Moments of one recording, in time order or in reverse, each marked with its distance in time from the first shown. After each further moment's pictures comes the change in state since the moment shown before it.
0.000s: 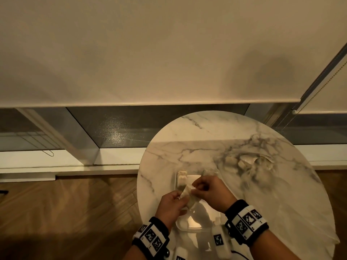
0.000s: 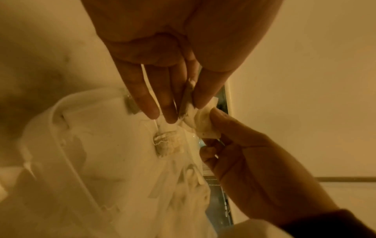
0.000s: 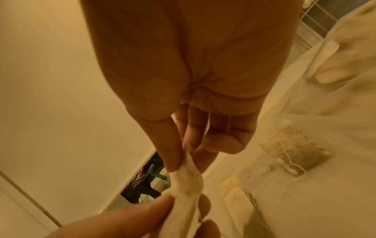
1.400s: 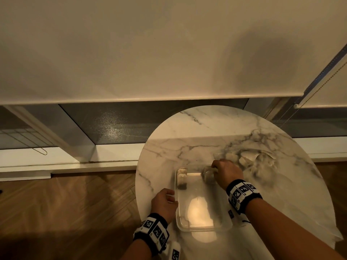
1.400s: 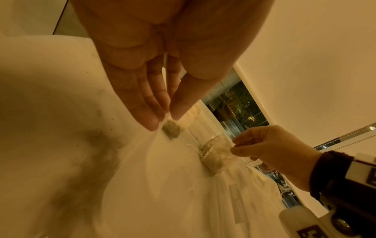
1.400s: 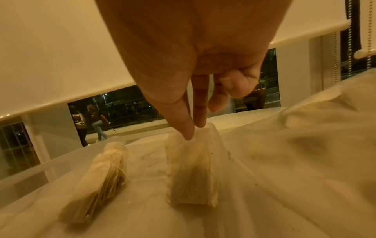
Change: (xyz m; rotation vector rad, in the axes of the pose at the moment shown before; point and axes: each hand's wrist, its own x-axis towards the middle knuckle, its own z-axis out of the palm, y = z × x) left_hand 0.037 -0.017 -0.028 0.574 0.256 0.001; right_hand 0.069 0.045 -0.043 -0.922 0.201 0.106
